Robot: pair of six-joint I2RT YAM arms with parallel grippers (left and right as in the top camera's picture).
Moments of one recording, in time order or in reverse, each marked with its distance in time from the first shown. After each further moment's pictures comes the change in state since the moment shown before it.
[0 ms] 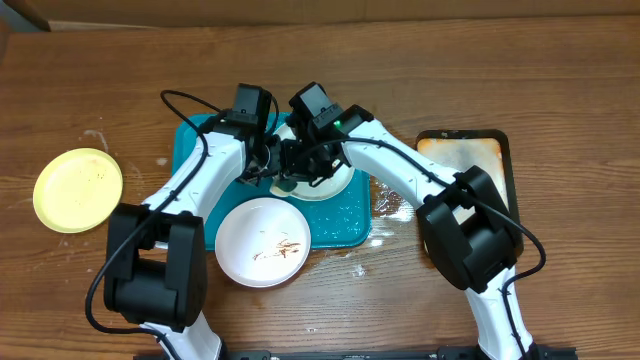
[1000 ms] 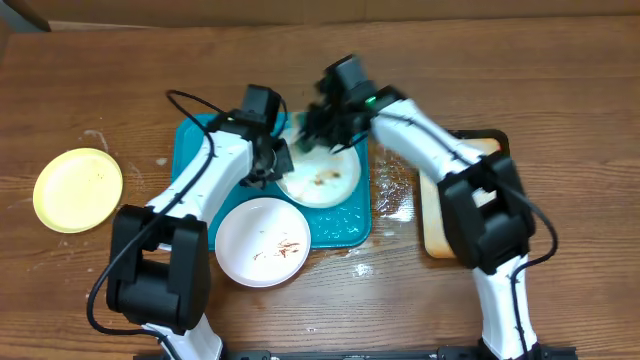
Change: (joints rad) left arm -0.040 -0.003 0.021 -0.082 -0.004 -0.032; right arm -0.184 0.028 0.024 0.148 -0.060 0.069
